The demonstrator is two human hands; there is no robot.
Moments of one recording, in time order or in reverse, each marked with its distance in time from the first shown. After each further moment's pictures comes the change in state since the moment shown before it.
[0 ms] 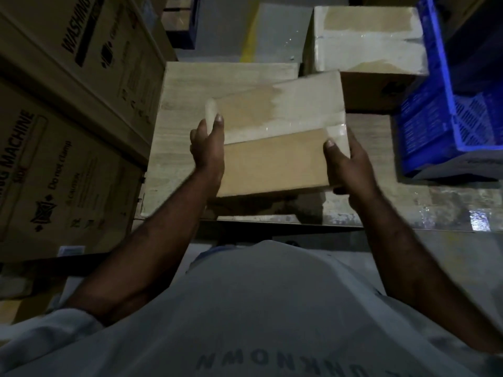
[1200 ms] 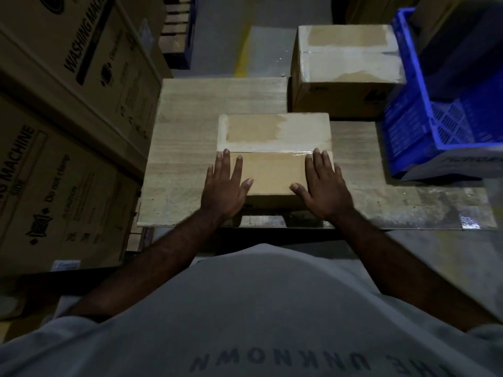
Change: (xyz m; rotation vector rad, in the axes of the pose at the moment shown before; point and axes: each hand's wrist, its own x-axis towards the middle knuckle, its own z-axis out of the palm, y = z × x) left_hand -0.062 -0.060 -0.014 1.252 -0.331 0.694; right_hand 0.003 0.070 0.010 -1.130 -0.163 -0.419
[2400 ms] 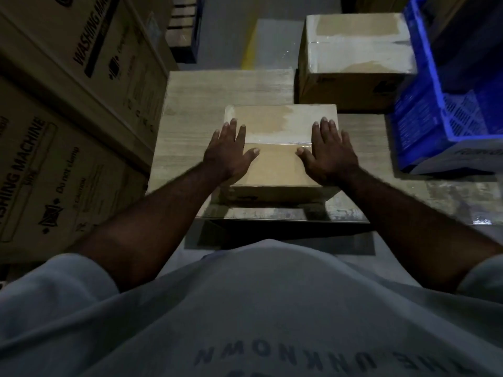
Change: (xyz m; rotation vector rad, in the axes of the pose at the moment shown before) left_hand 0.062 -0.014 -0.037 0.034 -0.136 0.020; right_hand 0.059 0.008 -0.019 -0.015 0.011 0.020
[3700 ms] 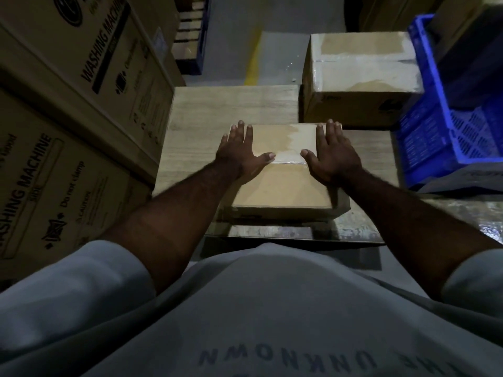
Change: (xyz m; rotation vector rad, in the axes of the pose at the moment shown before) left_hand 0.045 0.014 -0.030 -0.052 -0.074 -0.096; right_hand 0.053 0.009 -0.008 0.048 0.022 0.023
